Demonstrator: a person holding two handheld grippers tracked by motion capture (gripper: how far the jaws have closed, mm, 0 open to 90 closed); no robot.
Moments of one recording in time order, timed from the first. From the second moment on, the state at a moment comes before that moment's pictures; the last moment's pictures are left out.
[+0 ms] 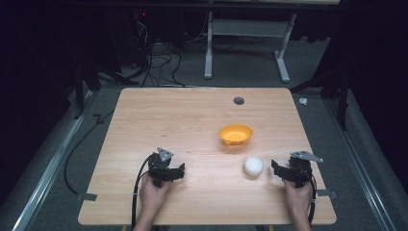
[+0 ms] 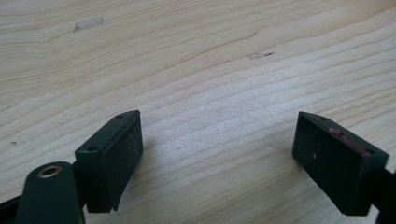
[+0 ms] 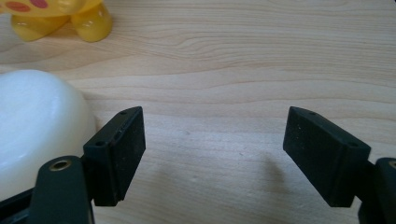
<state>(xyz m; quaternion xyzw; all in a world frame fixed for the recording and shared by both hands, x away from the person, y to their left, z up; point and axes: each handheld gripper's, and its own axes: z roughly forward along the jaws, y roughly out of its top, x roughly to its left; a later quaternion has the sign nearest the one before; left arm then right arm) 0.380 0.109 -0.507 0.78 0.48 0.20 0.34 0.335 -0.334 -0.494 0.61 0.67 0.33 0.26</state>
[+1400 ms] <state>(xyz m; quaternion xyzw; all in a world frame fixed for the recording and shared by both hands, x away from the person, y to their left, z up) 0.380 0.109 -0.507 0.78 0.48 0.20 0.34 0.306 -0.295 -0.478 0.55 0.71 0.37 0.25</state>
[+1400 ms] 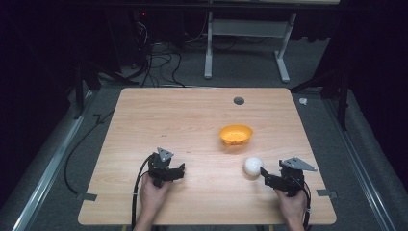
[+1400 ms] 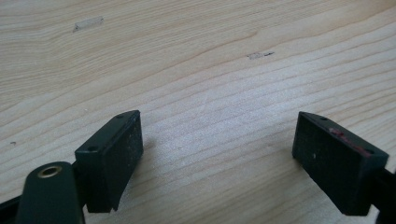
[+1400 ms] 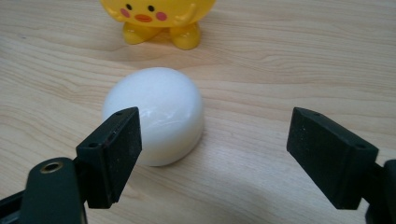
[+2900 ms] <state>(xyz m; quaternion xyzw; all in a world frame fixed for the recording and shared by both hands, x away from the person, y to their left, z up) 0.380 0.109 -0.507 0.78 0.48 0.20 0.34 0.341 -0.249 -0.490 0.52 0.76 0.33 0.21</state>
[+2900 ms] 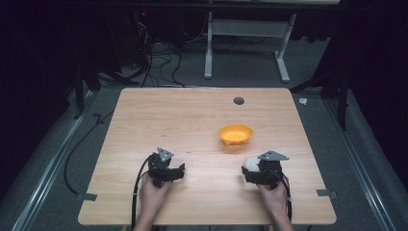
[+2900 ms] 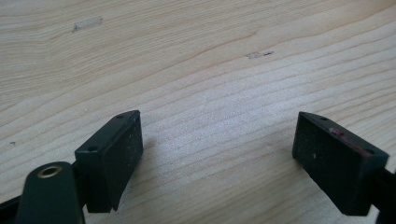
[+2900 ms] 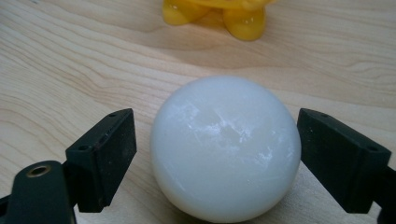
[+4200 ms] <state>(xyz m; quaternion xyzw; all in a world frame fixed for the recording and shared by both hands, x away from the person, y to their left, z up) 0.380 0.109 -0.507 0.78 0.48 0.20 0.34 0.343 -0.247 -0.491 0.53 0.76 0.32 0.20</state>
